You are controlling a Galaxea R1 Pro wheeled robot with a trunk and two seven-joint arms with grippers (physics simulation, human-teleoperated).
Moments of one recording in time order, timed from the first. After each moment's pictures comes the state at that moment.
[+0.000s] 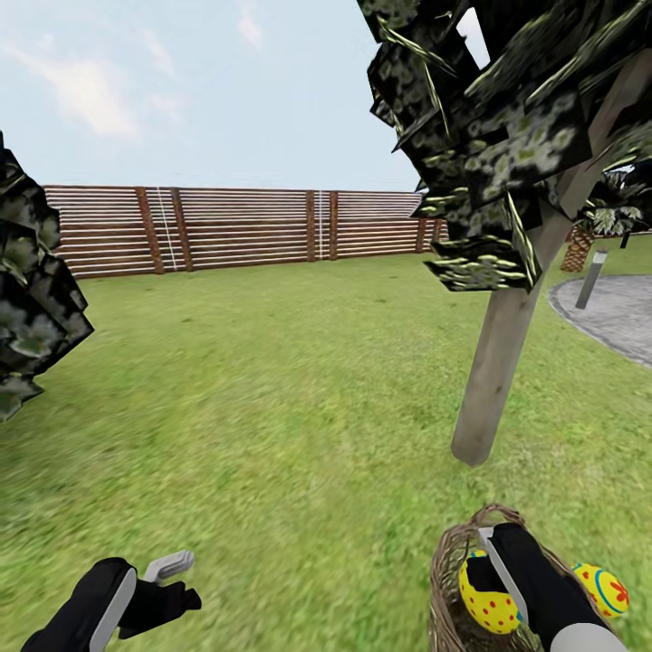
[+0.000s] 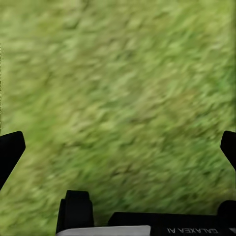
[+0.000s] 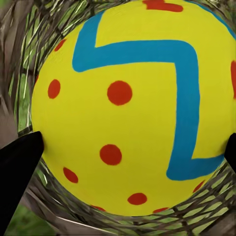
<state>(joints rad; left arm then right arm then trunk) -0.35 0.16 0.12 -0.84 0.21 0.96 -0.15 -0.48 -0.14 -0.02 -0.76 0.03 0.91 -0.01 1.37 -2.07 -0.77</state>
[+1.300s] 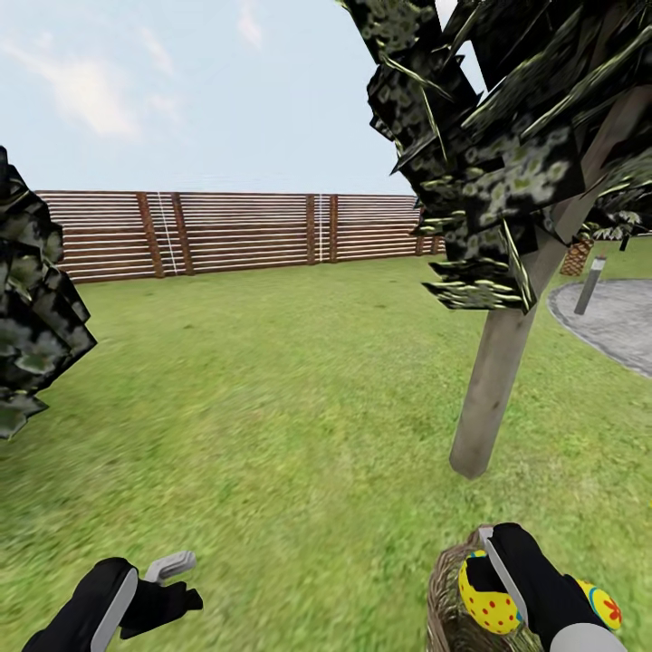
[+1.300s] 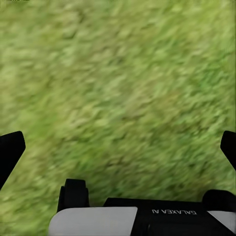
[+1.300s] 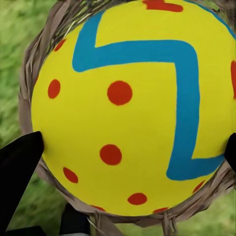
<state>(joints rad) -0.35 0.16 0.12 -0.84 0.21 0.96 -0.15 -0.48 -0.14 -0.02 -0.76 0.03 0.91 -0.01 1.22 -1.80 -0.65</state>
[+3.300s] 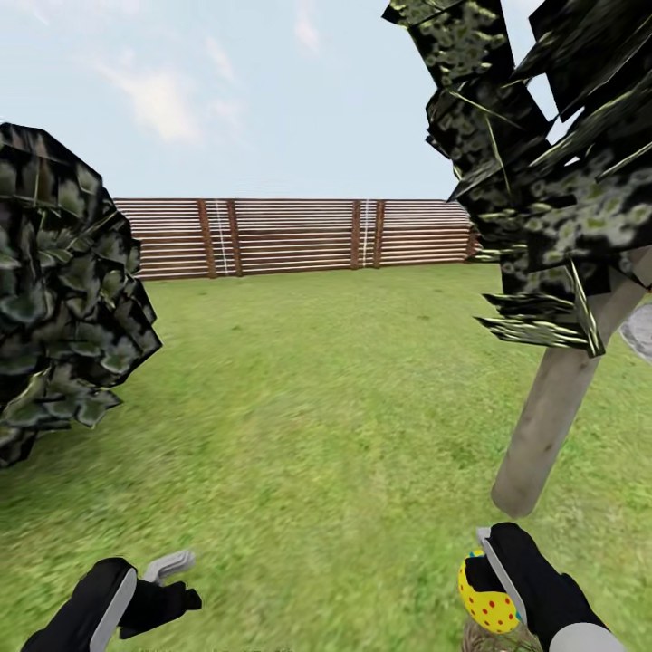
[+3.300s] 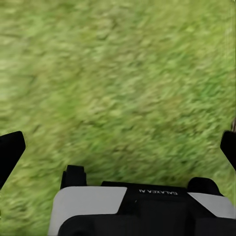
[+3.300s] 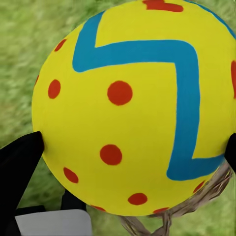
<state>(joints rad) -0.35 0.16 0.12 -0.84 0.21 0.96 -0.15 -0.48 -0.14 0.00 -0.77 0.03 0.92 -0.01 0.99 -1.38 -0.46</state>
